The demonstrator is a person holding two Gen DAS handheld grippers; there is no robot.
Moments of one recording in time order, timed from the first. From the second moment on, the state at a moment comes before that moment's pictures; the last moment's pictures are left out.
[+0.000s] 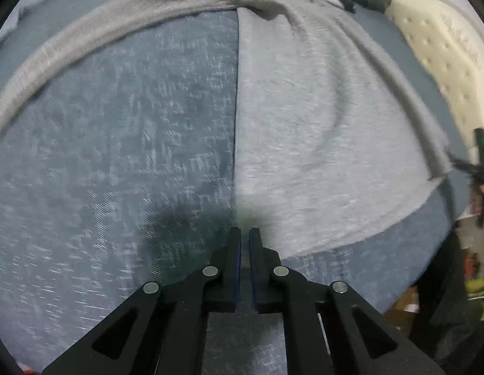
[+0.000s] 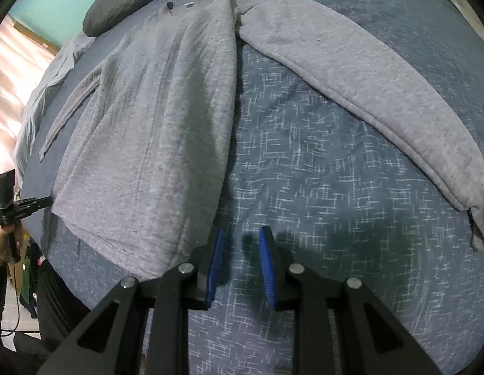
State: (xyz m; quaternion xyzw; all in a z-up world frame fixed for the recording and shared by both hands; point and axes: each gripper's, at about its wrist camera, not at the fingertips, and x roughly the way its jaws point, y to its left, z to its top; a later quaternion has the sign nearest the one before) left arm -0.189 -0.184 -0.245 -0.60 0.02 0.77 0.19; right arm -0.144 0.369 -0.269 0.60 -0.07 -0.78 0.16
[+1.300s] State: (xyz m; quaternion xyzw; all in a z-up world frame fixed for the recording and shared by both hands) left arm -0.185 -0.217 -0.230 -0.58 0.06 0.78 0.25; right arm -0.142 0.367 -0.265 0.60 -0.07 -0.78 0.16
